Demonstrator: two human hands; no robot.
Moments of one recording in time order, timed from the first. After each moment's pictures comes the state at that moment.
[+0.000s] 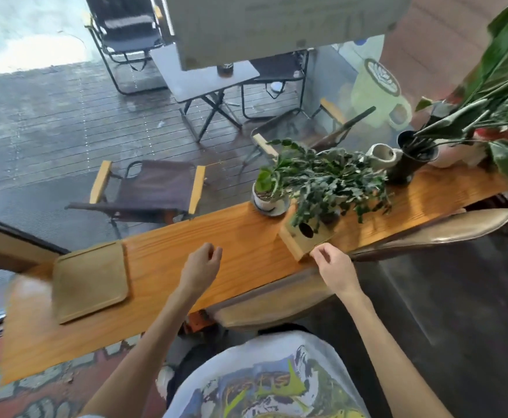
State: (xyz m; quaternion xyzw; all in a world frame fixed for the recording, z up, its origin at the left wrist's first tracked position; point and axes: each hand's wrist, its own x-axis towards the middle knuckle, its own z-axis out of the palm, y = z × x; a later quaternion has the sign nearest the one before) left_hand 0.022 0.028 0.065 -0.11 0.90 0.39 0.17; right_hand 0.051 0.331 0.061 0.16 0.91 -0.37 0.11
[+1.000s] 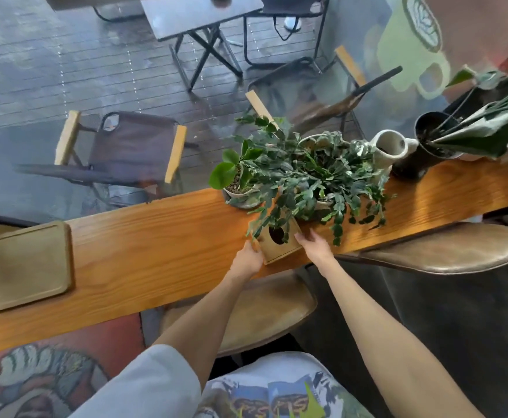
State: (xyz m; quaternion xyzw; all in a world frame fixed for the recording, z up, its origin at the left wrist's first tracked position) left_hand -0.063 0.249 -0.043 -0.24 0.77 0.41 0.42; right_hand -0.081 0.434 -0.053 0.34 0.76 -0.46 0.32
